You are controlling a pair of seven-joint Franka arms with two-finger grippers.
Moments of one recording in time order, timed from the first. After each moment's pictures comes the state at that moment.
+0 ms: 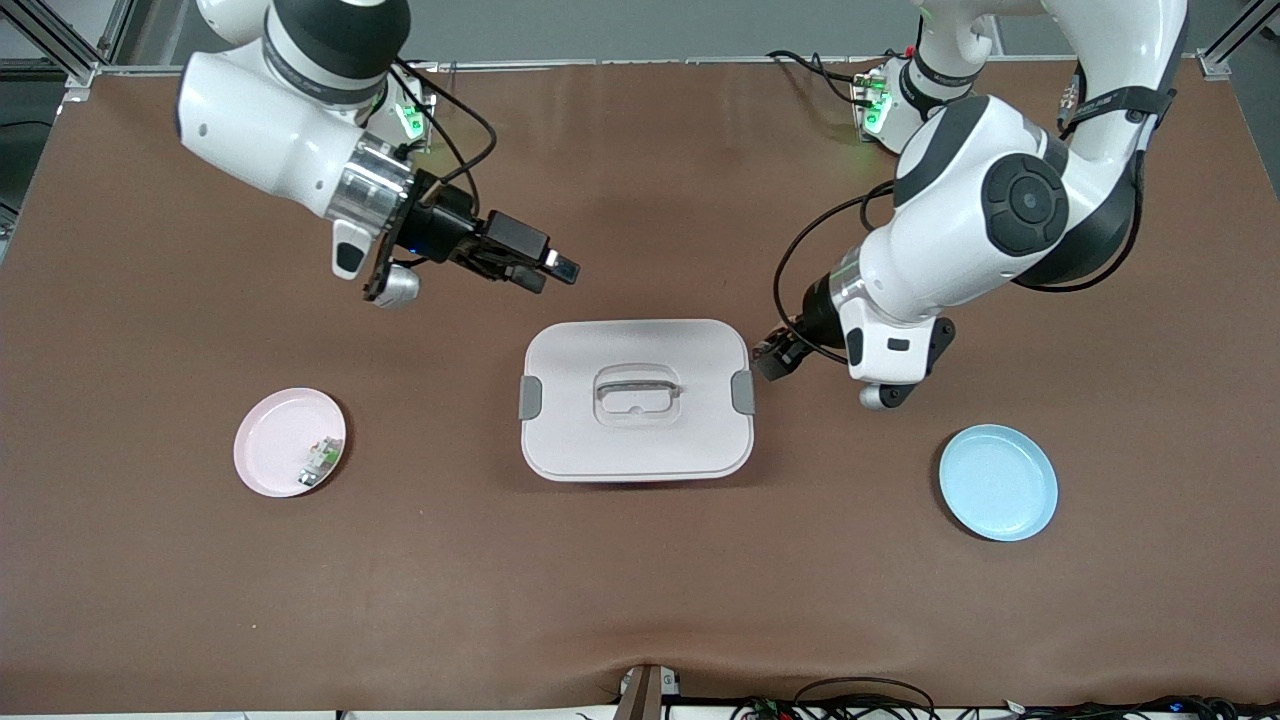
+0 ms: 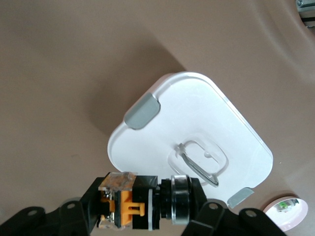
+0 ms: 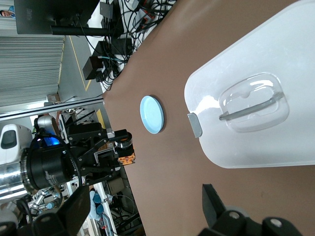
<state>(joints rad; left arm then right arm) -0.05 0.40 -0.52 -1.44 -0.12 1.88 -1.31 0.62 0.03 -0.07 -1.93 1.09 2.43 0.27</state>
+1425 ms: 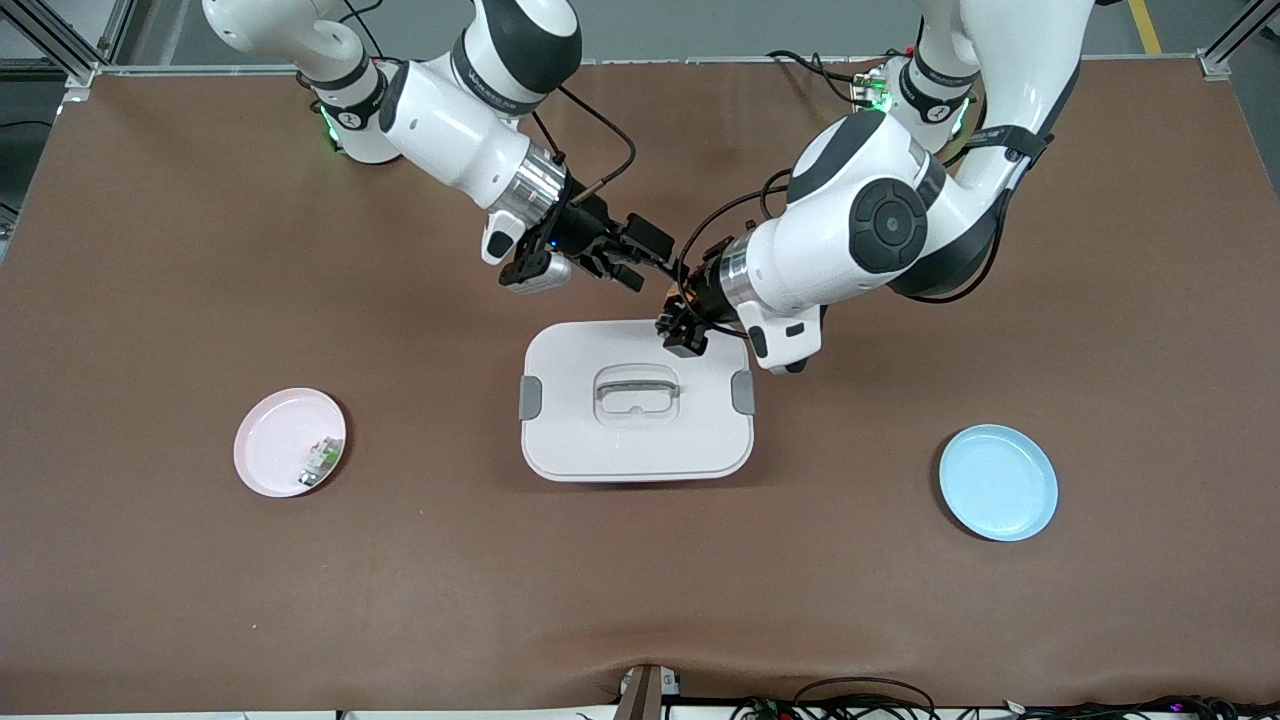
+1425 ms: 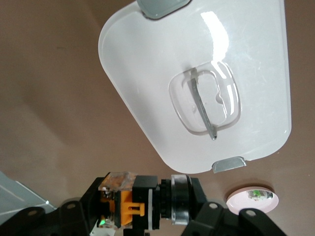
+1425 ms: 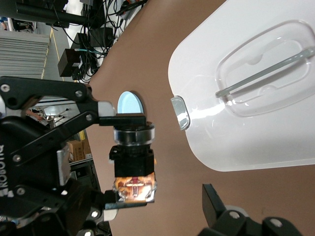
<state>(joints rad) -0.19 0.49 -0.52 -1.39 -0.28 1.91 -1.73 0.87 0.19 -0.08 -1.94 1.10 2.76 0.28</state>
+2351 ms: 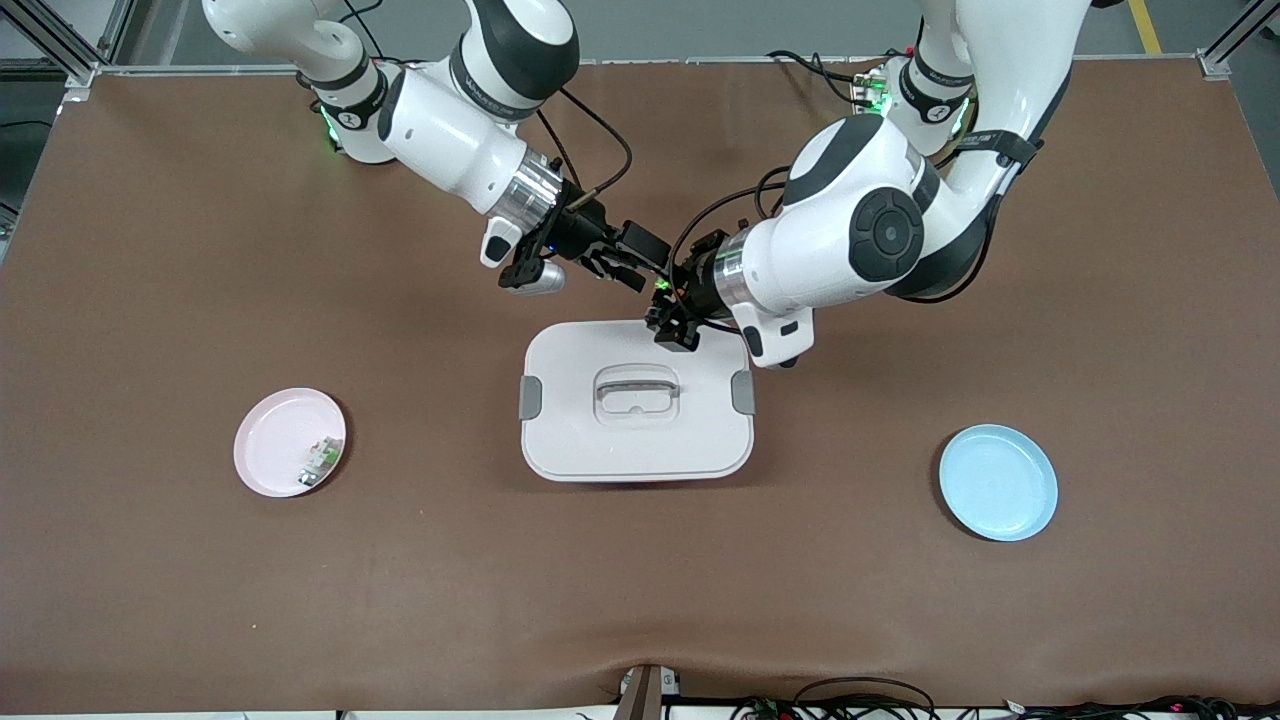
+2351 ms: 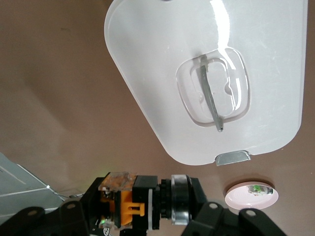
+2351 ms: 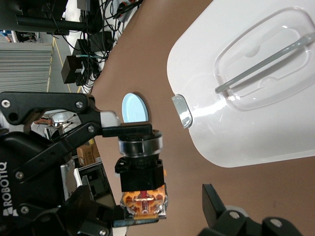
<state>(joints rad) -0.20 0.50 -0.52 -1.39 -0.32 1.91 -1.77 0.87 0.19 -0.08 -1.93 1.18 2.76 0.29</state>
